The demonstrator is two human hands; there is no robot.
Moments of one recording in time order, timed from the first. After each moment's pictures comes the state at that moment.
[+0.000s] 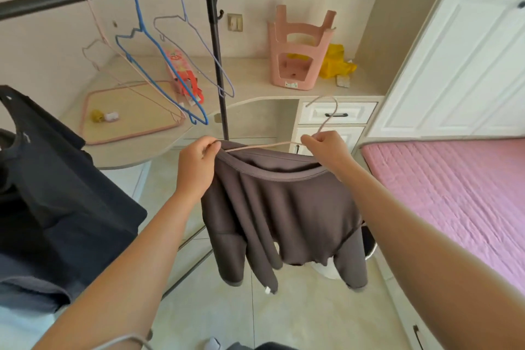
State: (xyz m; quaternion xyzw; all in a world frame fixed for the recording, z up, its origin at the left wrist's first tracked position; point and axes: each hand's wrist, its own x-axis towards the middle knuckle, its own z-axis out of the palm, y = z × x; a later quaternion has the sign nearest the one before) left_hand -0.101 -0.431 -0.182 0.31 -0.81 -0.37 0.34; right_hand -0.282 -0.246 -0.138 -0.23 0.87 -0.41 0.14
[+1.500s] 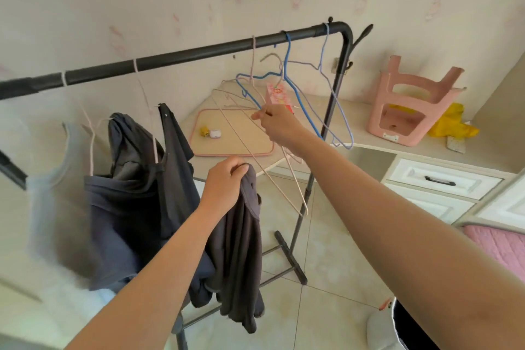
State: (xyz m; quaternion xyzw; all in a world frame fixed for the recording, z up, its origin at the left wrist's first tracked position) left_hand 0.005 -0.549 -0.150 0.41 -0.78 -0.35 0.32; right_hand -0.150 -0.546 -0.063 -0.51 0.70 -0.42 0.25
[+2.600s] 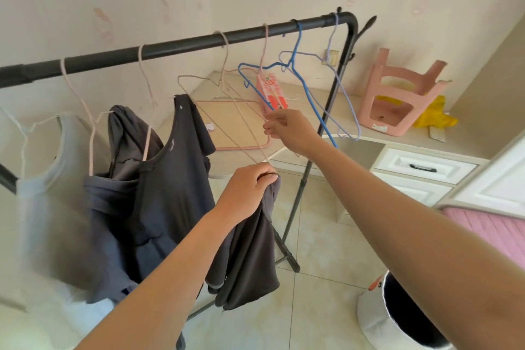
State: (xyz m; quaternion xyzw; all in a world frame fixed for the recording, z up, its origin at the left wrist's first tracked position) left_hand 0.020 -0.542 -0.150 0.26 -0.85 -0.38 0.24; right_hand -0.145 -0.547 -0.096 -0.50 0.72 -0.43 0.23
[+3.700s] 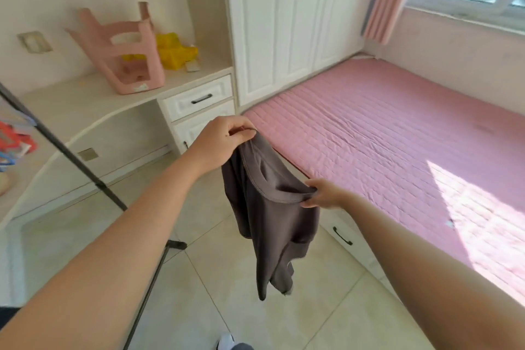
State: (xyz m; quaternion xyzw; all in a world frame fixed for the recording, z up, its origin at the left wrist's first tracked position) left_hand -0.214 -0.161 -0.107 -0.13 -0.90 -0.41 0.02; right_hand -0.252 0.104 -0.256 -0.10 0.91 -0.31 0.27
